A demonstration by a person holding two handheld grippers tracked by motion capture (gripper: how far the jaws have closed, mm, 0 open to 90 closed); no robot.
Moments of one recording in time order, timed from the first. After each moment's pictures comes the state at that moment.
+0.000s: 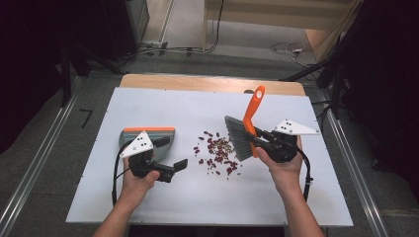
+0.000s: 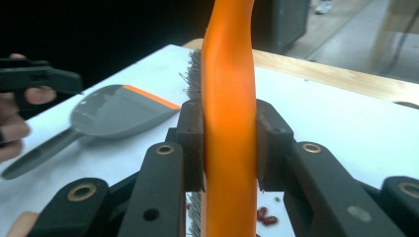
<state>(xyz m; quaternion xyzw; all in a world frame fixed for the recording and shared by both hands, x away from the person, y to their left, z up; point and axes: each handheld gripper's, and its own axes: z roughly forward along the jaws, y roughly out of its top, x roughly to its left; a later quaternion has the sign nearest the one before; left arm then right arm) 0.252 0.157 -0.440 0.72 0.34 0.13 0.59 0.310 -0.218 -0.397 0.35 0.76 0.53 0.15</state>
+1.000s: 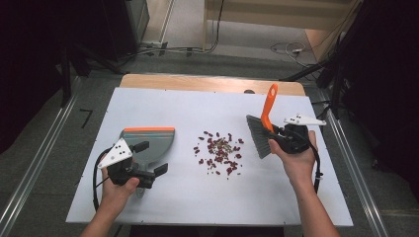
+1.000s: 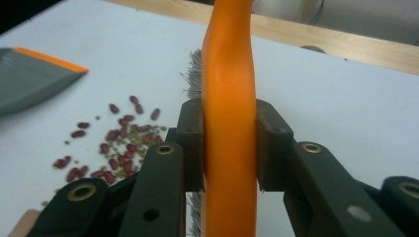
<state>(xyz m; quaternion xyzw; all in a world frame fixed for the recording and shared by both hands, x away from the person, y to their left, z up) 0.228 0.201 -0.452 0.72 0.36 0.18 0.57 0.341 -0.251 -0.404 0.43 0.78 0.42 0.20</state>
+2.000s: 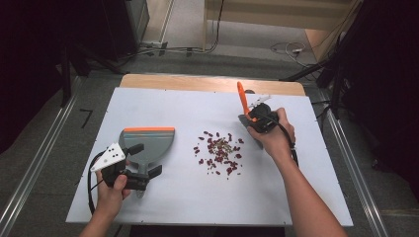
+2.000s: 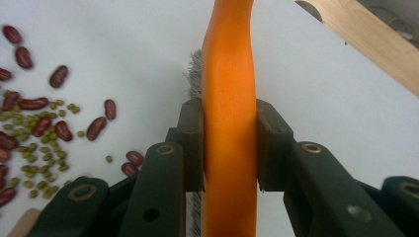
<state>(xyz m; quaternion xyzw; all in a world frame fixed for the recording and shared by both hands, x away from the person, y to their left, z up) 0.225 0.213 -0.460 0.71 0.37 0.17 0.57 0.419 -0.175 -0.427 0.40 0.86 0.18 0.26</state>
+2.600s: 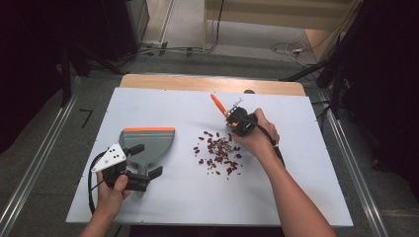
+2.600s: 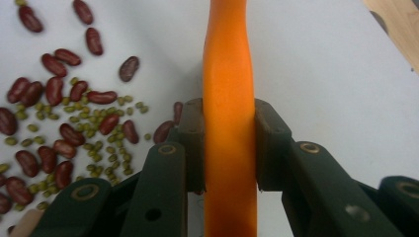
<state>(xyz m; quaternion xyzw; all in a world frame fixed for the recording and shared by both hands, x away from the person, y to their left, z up) 0.224 0.210 -0.459 0.72 0.36 0.18 0.57 0.412 -0.123 -0.437 0.34 0.91 0.13 0.23</state>
